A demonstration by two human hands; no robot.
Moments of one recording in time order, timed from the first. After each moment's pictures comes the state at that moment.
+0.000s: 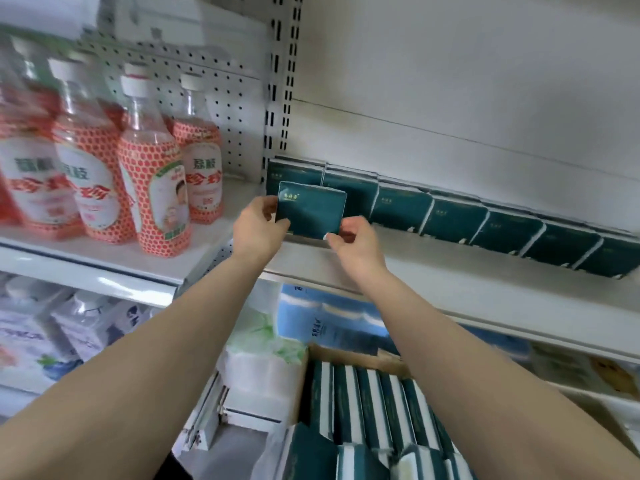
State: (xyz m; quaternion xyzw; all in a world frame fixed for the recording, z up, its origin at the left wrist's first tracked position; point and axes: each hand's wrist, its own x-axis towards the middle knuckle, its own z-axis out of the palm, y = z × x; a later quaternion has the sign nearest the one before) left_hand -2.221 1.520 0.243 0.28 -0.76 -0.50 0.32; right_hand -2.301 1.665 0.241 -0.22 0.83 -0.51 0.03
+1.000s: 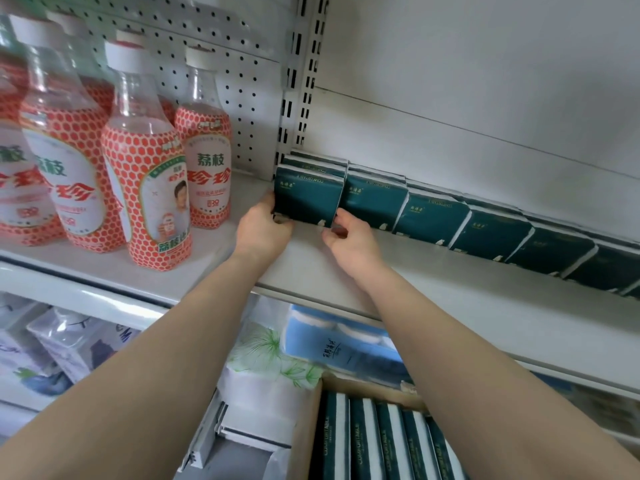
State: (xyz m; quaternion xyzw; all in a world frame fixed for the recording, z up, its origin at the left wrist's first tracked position) left_hand -2.252 1.476 0.224 0.27 -0.81 -0.43 0.28; right_hand -2.335 1.607 0.230 -0.26 0.86 -0.43 0.07
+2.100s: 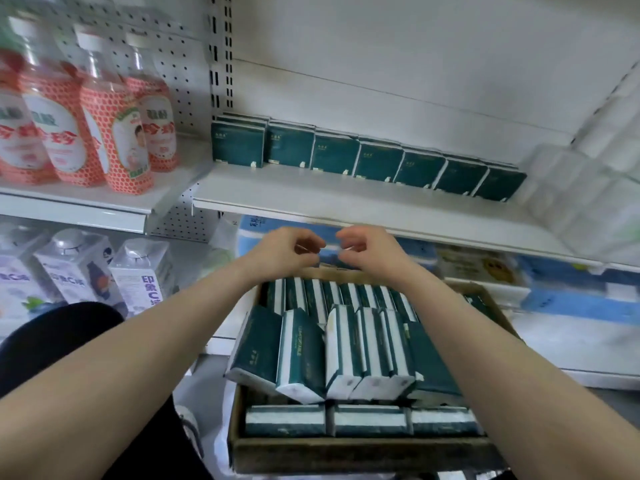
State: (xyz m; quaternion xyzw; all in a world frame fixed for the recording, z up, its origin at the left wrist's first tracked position) left_hand -2.122 1.678 0.225 0.01 -0.89 -0.45 0.05; right_hand -2.192 1.862 0.258 -0.26 0.90 -0.32 0.12
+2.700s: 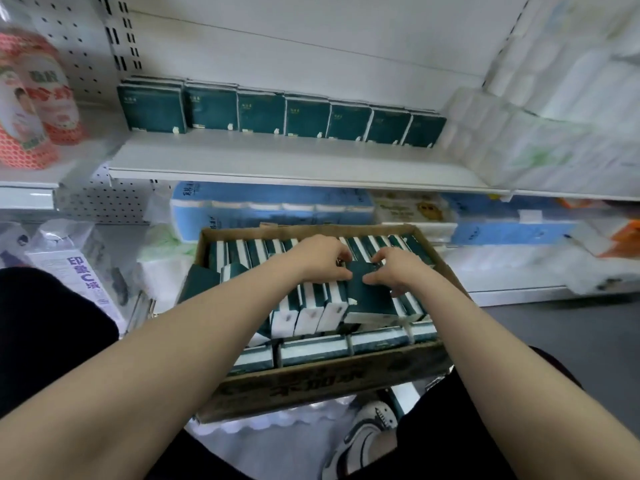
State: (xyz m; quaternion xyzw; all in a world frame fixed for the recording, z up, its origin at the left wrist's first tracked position) left_hand -2.122 1.844 0.217 -0.15 -0.97 -0.19 -0.09; right_hand -2.142 2.008 0.231 0.00 0.97 -0.14 0.20
